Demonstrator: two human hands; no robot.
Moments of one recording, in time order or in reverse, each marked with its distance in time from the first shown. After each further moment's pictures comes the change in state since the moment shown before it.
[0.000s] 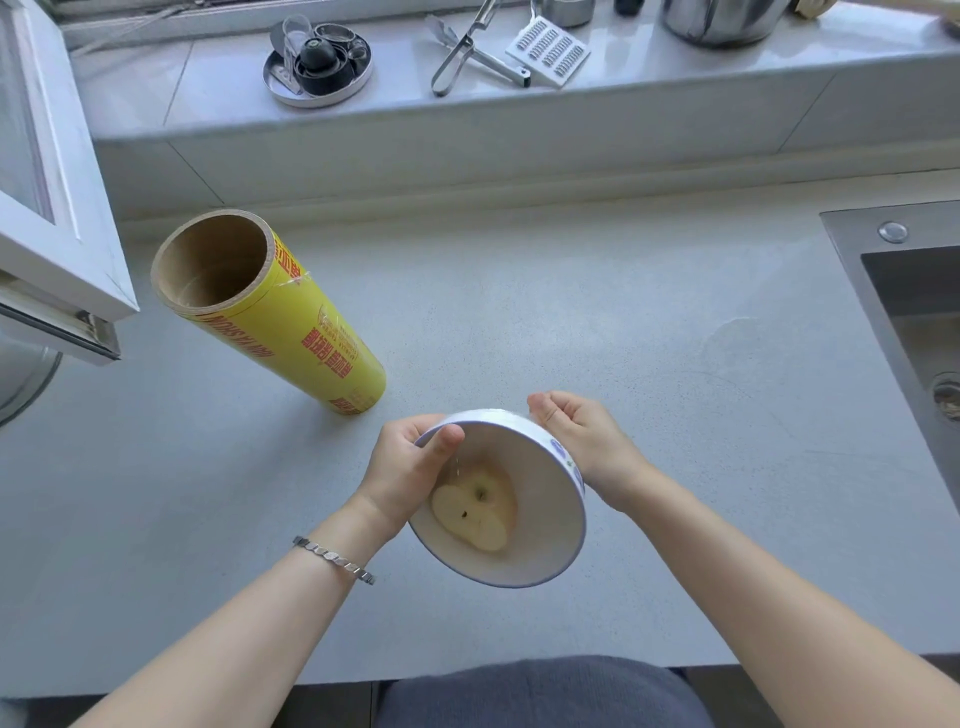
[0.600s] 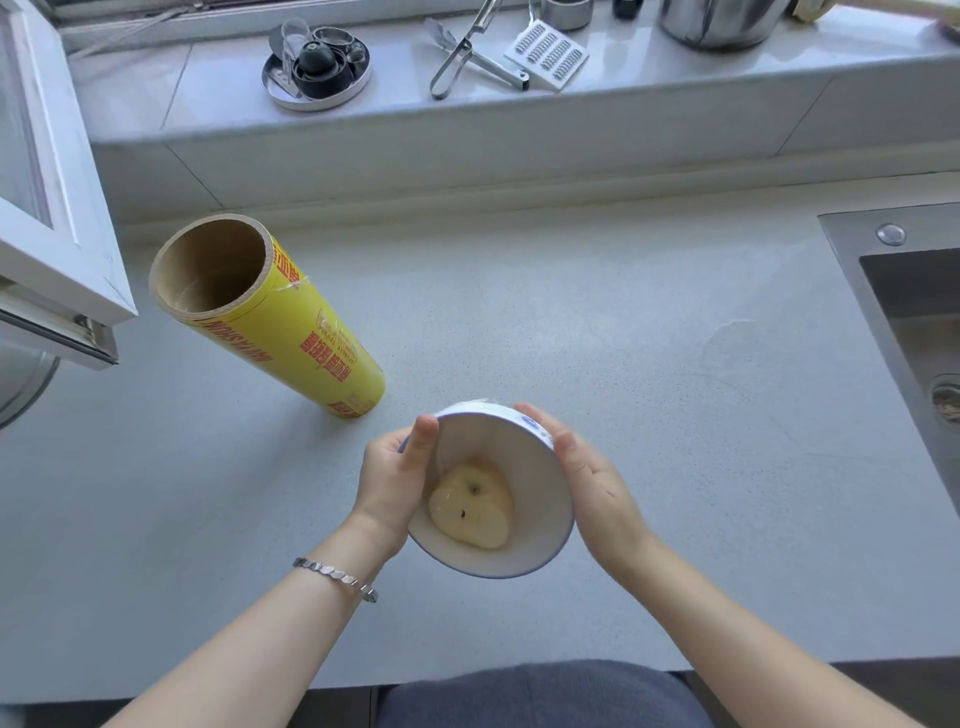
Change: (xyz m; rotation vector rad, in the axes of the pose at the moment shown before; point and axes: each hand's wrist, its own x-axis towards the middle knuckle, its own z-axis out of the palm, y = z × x) left_hand -0.004 -0.008 0.003 -0.140 0.218 -0.156; right_hand -0.043 0.014 0.014 0.157 -0.009 -0.180
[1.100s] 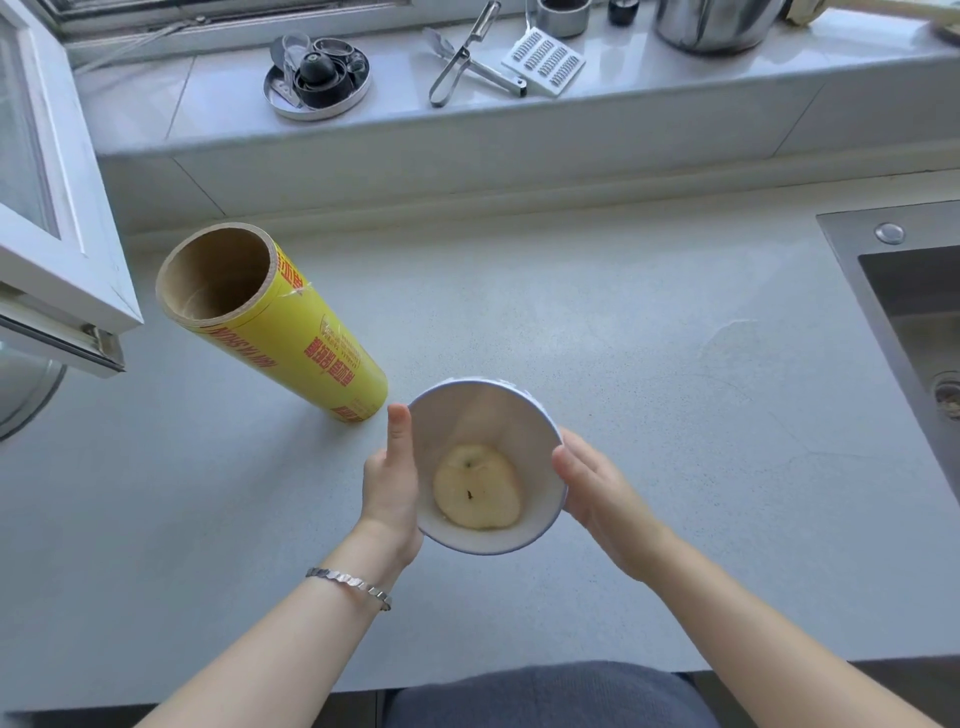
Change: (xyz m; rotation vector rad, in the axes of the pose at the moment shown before) left_hand -0.006 0.004 0.006 -0.214 0.084 -0.156; right_hand 0.006 0.007 -0.011 0.155 -0.169 0.099
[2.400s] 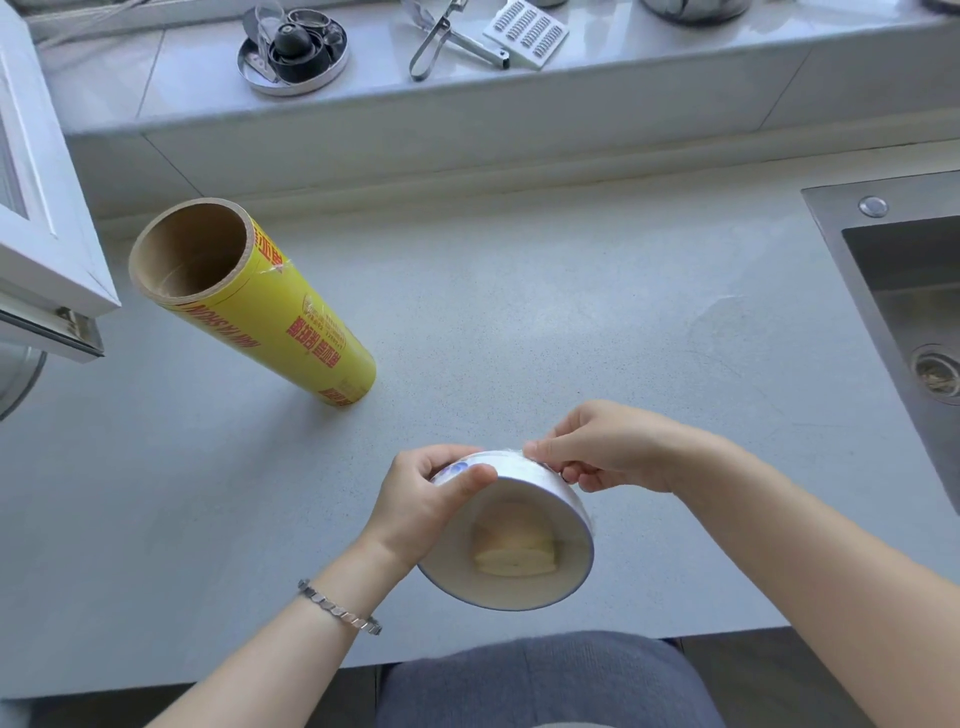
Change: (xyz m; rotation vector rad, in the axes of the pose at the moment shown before) left_hand -0.020 -0.015 -0.007 0.418 -0.363 0.196; right_hand 0.007 -0.055 -0.015 -0.466 -0.054 0.579
